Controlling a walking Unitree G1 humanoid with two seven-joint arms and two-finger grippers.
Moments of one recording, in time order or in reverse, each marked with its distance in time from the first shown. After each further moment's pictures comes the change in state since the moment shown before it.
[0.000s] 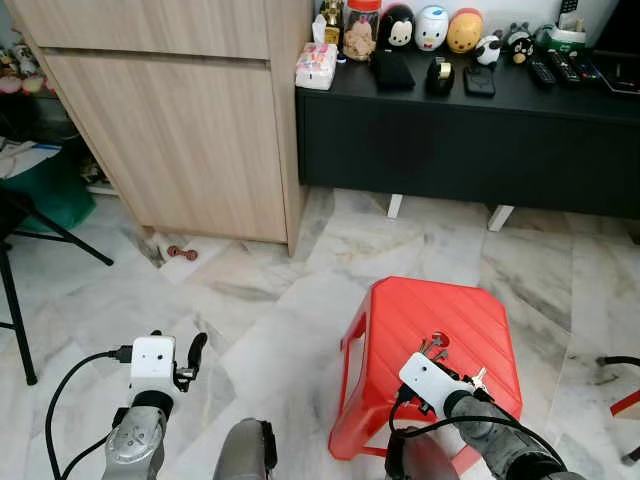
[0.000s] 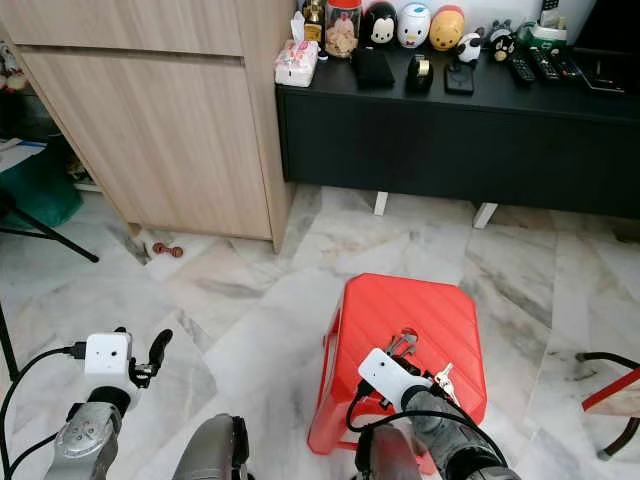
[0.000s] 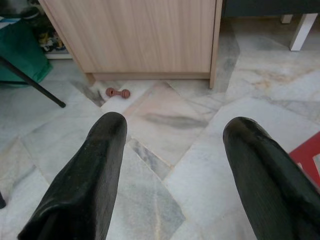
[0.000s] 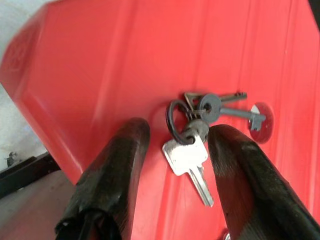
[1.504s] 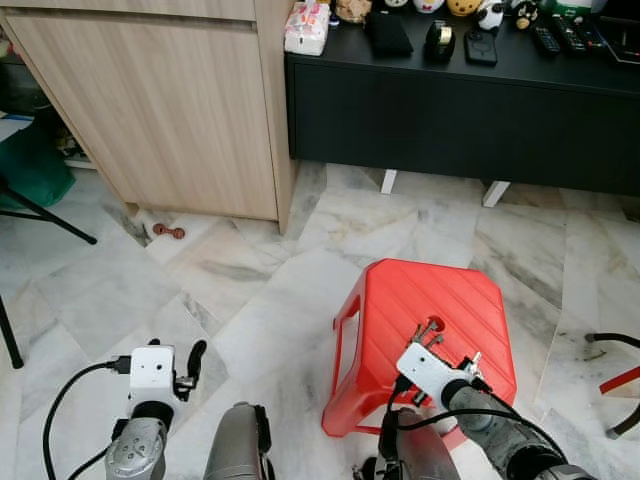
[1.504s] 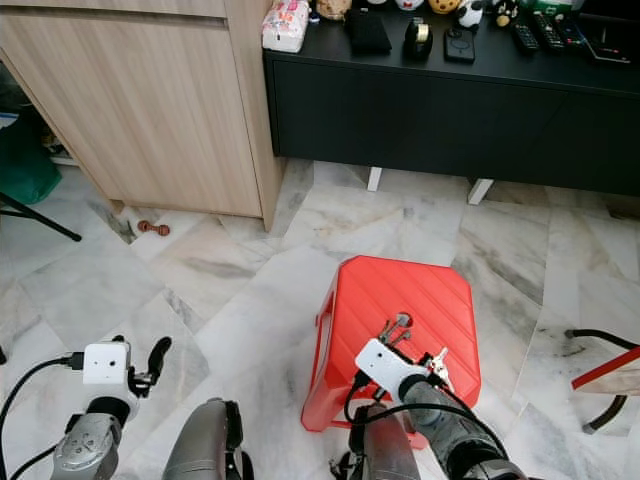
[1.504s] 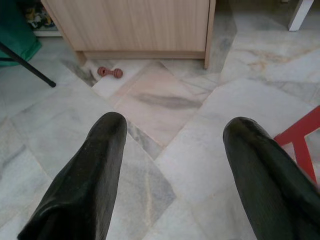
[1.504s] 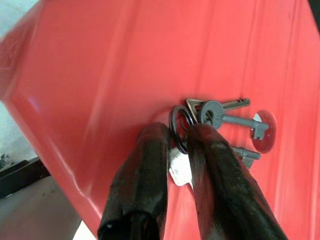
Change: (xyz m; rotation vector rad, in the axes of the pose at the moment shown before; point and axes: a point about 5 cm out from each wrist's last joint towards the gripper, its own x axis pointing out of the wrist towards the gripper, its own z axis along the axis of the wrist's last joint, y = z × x) left arm -0.011 -0.005 0.000 -0.017 -0.001 0.013; right arm 0.001 -0.008 0.013 -0.044 -0.092 -0.040
